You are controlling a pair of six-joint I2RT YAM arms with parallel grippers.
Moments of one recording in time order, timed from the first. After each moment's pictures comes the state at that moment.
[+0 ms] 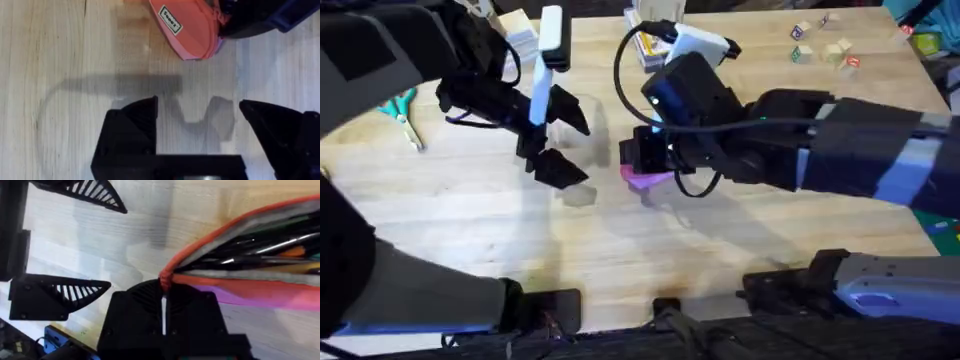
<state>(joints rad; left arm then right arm) 0.00 1.69 1.16 -1.13 0.71 1.51 0.81 1.42 0.89 -0.38 -0.01 0.76</state>
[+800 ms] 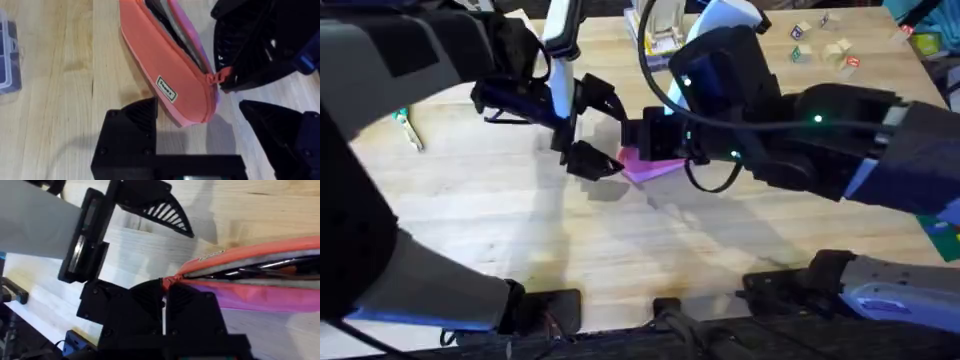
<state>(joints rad) -0.12 1.74 1.16 -1.02 0.99 1.51 0.80 1.28 0.88 -0.33 0.00 0.72</state>
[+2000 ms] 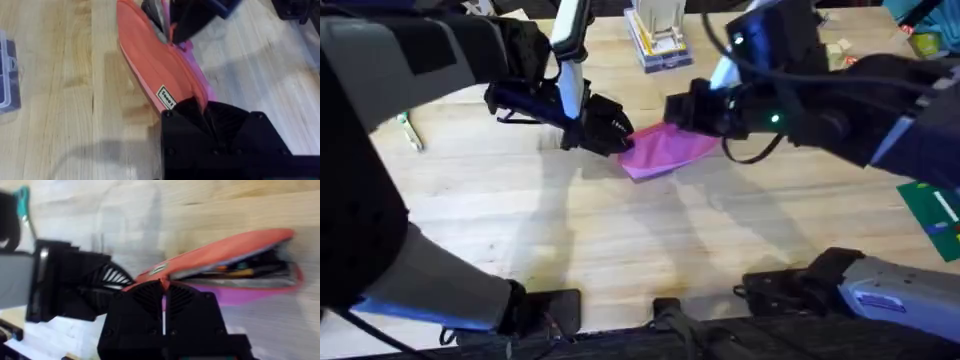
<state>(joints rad) -0.15 1.77 1.16 -0.98 1.04 1.51 0.54 1.25 0.88 -0.45 -0.07 0.71</state>
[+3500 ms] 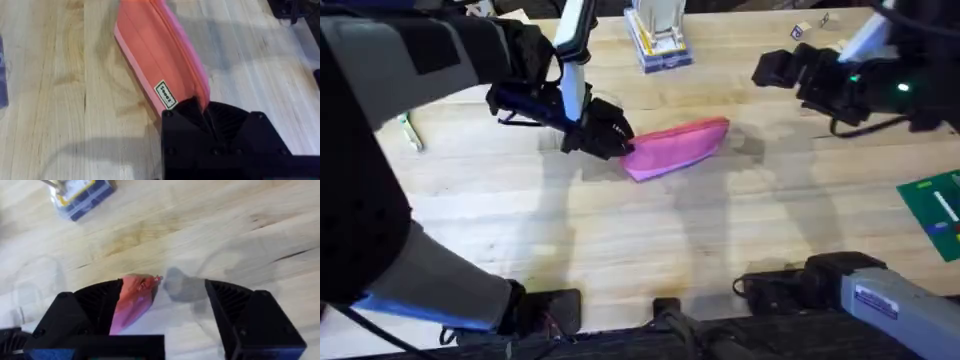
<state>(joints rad) -0.16 1.78 1.16 -1.00 1.02 1.51 -0.01 1.07 0.90 -0.67 -0.03 0.43</state>
